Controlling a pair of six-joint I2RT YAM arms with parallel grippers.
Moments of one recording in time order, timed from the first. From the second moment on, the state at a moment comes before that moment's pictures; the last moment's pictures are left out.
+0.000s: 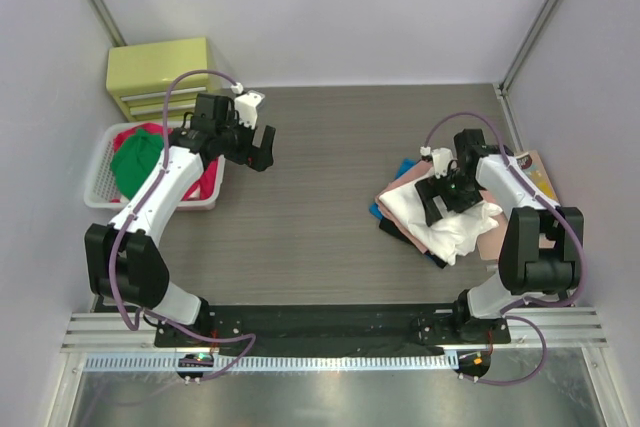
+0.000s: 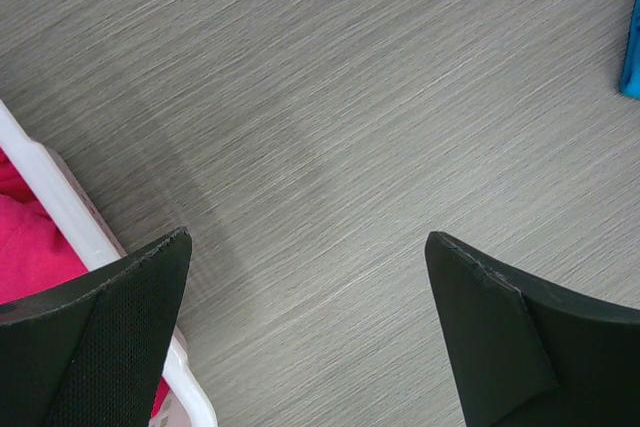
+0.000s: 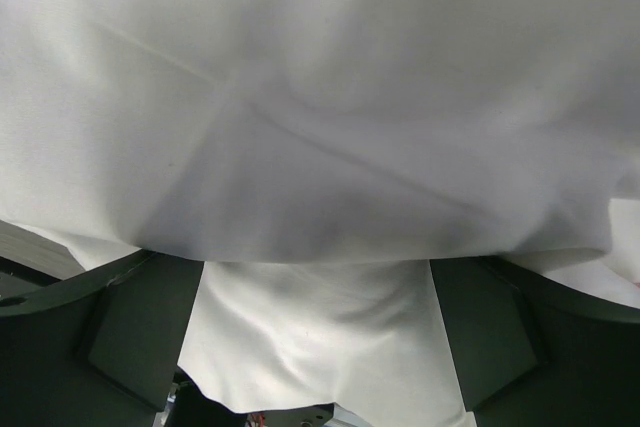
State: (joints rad) left arm -0.24 1.50 1.32 -0.59 0.28 0.16; right arm 0.00 1.54 1.05 -0.89 -0.20 -0.43
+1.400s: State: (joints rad) left arm -0.24 1.45 1.25 -0.53 0.20 0.17; right arm 0.04 1.22 1.11 -1.06 -0.25 -0.36
